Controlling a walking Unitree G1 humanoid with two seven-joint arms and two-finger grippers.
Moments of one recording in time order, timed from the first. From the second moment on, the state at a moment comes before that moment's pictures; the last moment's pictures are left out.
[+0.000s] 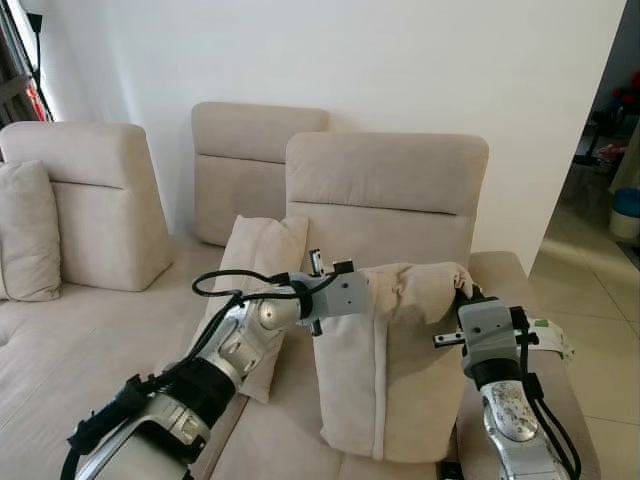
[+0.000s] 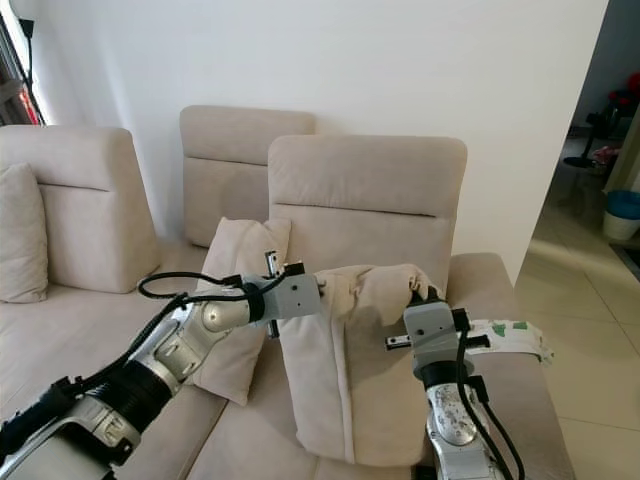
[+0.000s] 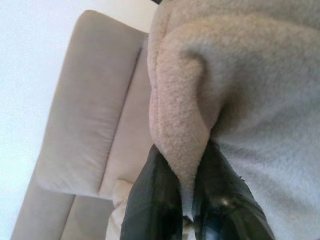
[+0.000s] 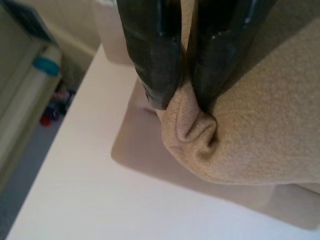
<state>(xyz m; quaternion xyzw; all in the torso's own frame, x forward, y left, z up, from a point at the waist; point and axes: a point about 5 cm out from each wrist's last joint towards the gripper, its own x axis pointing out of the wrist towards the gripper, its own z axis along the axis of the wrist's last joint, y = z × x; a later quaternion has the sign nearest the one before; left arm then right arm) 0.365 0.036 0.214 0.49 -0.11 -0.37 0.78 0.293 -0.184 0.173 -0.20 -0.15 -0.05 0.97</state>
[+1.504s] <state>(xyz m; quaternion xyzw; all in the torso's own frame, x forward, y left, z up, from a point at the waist) 0.358 0.014 0.213 0.48 -0.16 -0.40 0.77 0.301 -0.208 0.159 -0.21 -0.06 -0.12 0.97</state>
